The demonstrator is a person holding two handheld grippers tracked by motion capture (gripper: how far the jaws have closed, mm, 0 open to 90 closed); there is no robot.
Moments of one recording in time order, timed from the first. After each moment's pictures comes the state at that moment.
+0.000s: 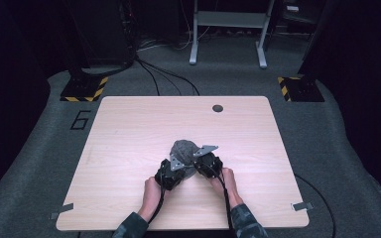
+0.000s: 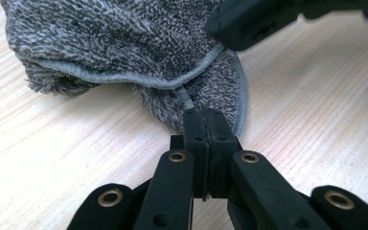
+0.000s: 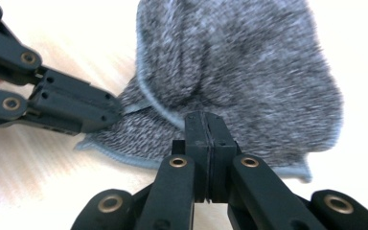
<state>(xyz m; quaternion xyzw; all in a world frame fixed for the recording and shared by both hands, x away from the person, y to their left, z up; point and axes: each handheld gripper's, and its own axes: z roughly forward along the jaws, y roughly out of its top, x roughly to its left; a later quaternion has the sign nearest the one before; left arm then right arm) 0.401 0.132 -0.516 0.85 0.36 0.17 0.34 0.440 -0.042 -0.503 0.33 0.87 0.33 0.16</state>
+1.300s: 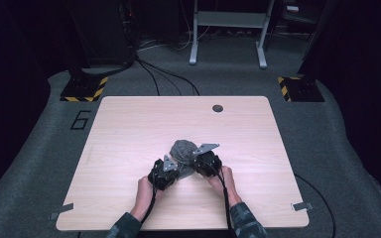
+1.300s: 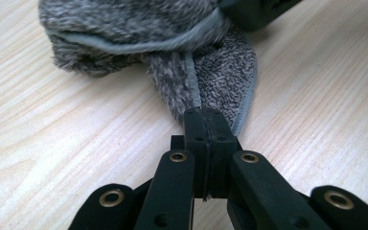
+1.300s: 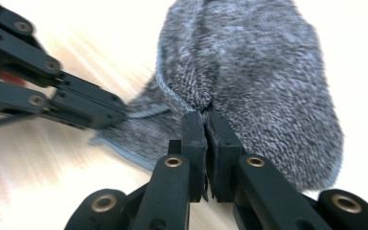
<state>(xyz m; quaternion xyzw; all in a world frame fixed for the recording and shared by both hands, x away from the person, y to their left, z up) 0.401 0.155 -0.517 0.85 0.35 0.17 0.34 0.443 -0.042 -0.497 0.32 0.86 0.37 0.13</state>
